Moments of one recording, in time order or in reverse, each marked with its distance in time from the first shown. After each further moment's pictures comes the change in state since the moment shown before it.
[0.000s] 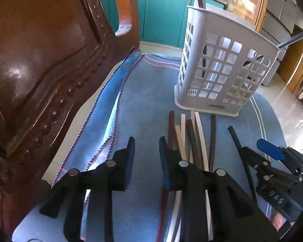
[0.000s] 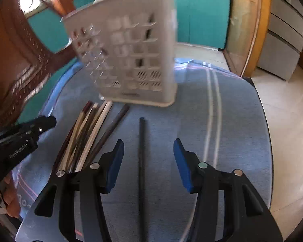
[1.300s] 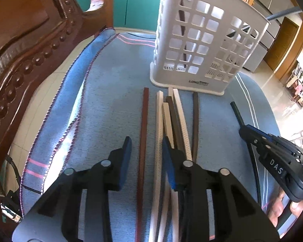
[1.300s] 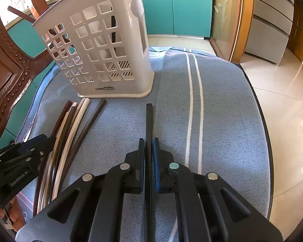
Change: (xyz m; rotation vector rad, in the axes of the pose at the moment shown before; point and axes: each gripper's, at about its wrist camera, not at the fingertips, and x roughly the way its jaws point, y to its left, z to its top) left arm 0.034 -0.027 -0.017 0.046 0.094 -0.122; right arm 0.005 -0.027 -0.011 0.132 0.009 -0.042
